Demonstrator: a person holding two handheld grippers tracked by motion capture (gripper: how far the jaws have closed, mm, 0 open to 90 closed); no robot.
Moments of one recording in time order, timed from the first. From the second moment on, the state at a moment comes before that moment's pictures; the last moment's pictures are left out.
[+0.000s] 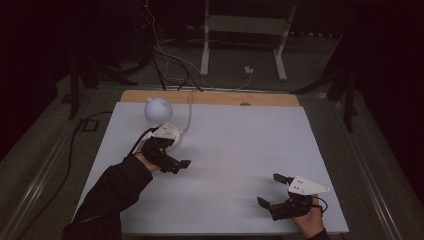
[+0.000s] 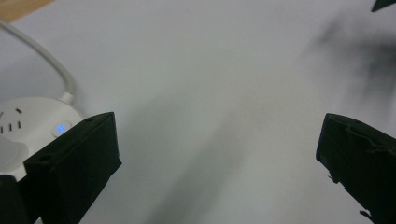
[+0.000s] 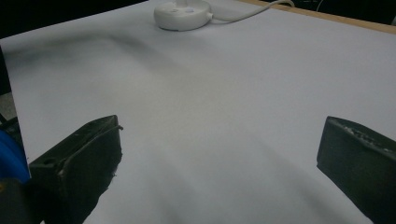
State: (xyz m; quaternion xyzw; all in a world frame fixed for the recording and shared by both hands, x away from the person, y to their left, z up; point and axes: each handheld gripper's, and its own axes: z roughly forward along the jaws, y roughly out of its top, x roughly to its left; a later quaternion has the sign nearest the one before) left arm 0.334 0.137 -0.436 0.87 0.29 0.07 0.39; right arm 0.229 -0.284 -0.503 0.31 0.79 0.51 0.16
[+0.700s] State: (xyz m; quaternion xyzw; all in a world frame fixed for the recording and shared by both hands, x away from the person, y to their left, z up) left arm 0.298 0.170 -0.449 0.88 0.28 0.07 0.37; right arm 0.228 -0.283 -0.502 0.30 0.79 0.51 0.16
